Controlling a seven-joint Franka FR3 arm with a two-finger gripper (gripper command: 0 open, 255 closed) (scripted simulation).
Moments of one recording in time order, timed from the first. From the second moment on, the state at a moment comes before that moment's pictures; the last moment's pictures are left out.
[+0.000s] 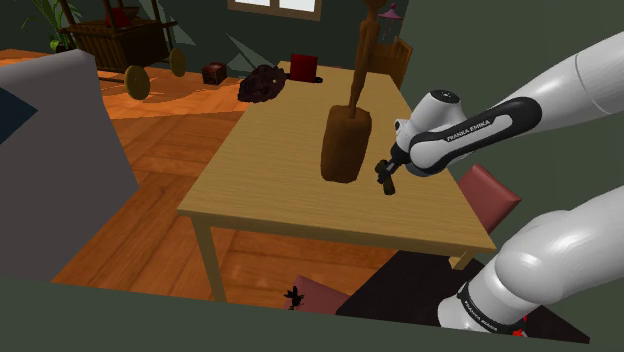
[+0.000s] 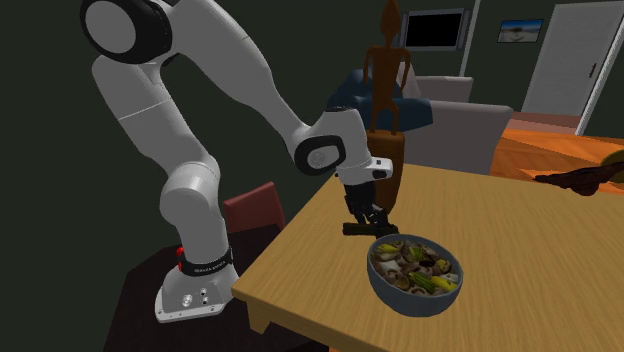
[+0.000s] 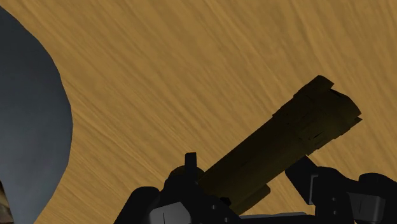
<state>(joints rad) -0.16 -0.33 -0.18 -2.79 -0.22 2.75 -0.27</state>
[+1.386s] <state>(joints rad) -0.14 -0.47 -0.17 -2.72 -0.19 2.54 -0.29</state>
